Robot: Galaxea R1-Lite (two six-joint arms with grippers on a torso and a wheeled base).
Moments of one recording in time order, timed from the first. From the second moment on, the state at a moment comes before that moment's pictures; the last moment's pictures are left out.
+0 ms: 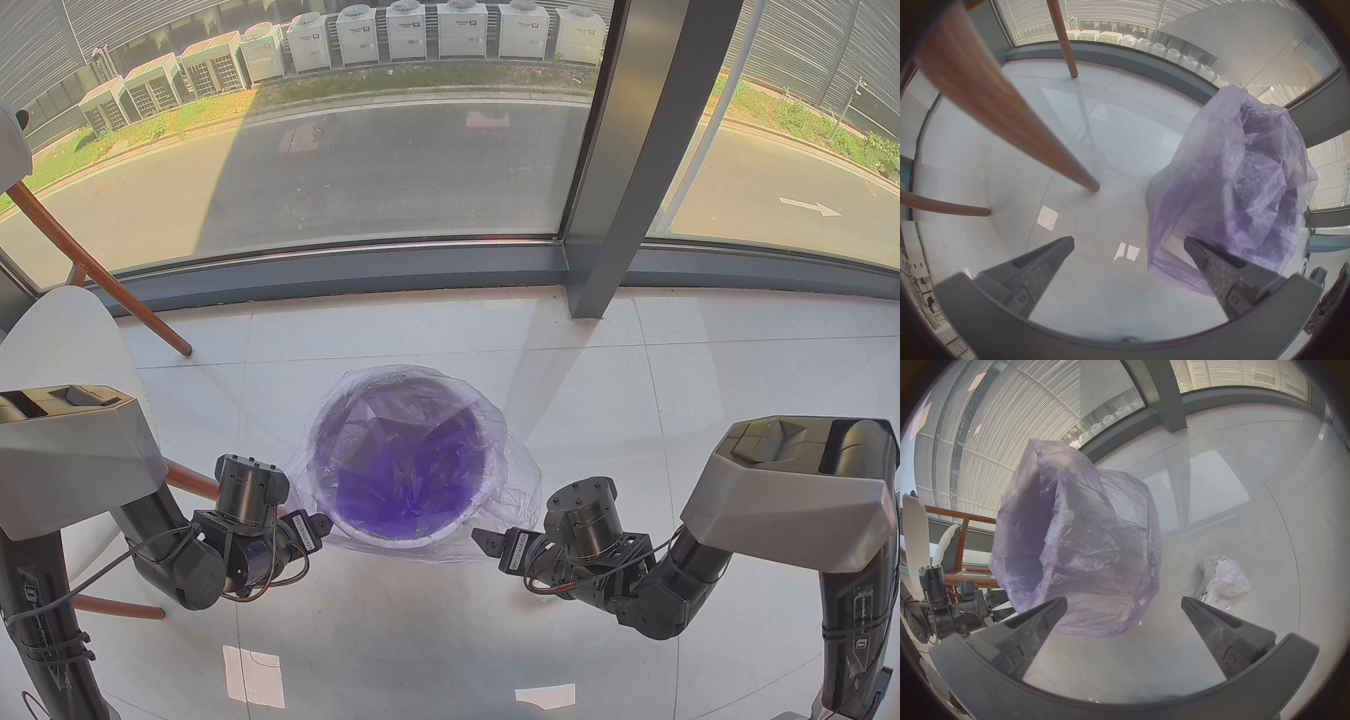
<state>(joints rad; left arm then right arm) -0.32 2.16 -0.60 -0.79 0.20 -0.68 0.71 2.36 -0.81 -0.92 -0.17 0.75</state>
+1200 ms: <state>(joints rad) -0.43 1.37 -0.44 -0.77 -0.28 -0.66 0.76 2.13 -0.62 -0.96 -0.18 0.81</state>
